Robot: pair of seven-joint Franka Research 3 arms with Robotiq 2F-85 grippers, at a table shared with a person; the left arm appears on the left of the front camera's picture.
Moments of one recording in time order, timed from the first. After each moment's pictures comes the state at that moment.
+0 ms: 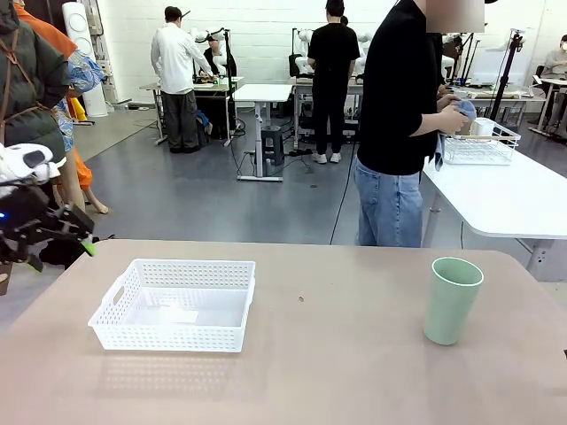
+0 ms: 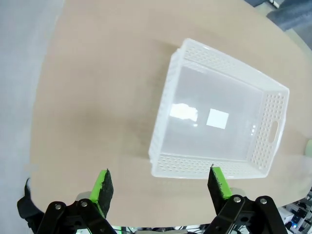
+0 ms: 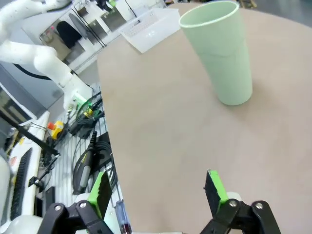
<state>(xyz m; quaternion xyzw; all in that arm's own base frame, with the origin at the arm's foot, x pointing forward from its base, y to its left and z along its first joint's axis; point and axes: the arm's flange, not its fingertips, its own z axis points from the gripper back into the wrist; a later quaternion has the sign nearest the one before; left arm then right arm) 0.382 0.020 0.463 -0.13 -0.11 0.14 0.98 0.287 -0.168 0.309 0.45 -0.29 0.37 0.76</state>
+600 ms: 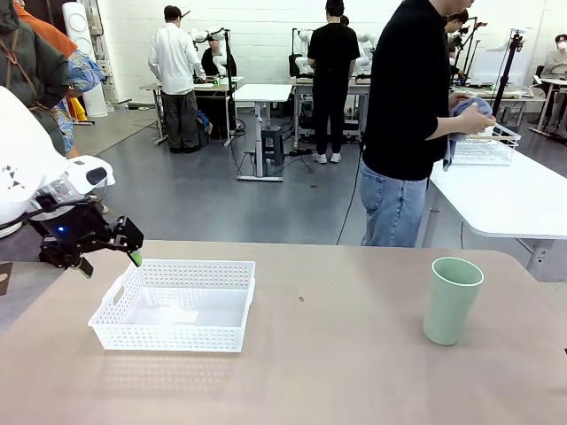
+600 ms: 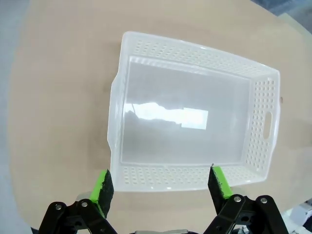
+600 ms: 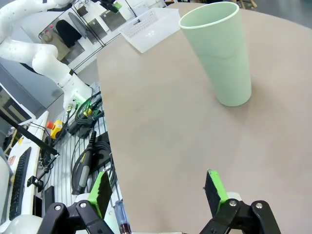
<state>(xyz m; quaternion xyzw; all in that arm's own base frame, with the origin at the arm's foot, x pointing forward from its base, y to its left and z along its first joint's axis) 0.390 -0.055 0.446 -0.10 -0.14 0.08 0.98 0.288 -0.168 0.311 0.45 -0.29 0.37 0.76</state>
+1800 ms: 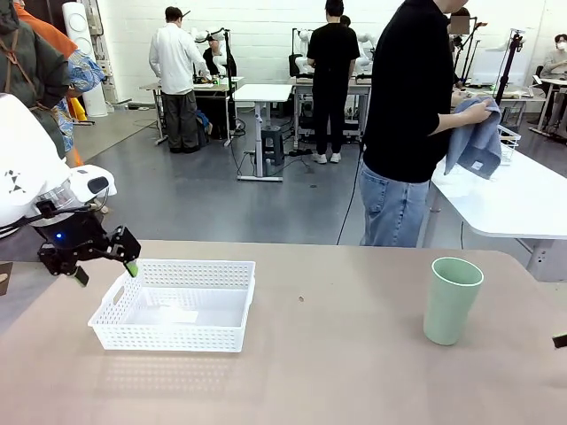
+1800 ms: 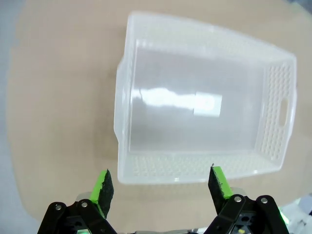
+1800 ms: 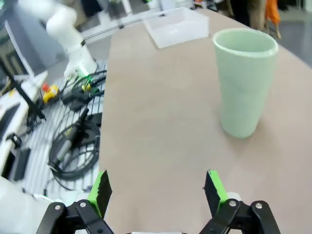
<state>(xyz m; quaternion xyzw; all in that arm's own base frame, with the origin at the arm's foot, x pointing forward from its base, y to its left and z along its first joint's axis) 0.385 -0.050 0.433 -0.09 -0.09 0.07 0.99 0.314 -0.152 0.315 0.40 -0.34 0.52 0.67</state>
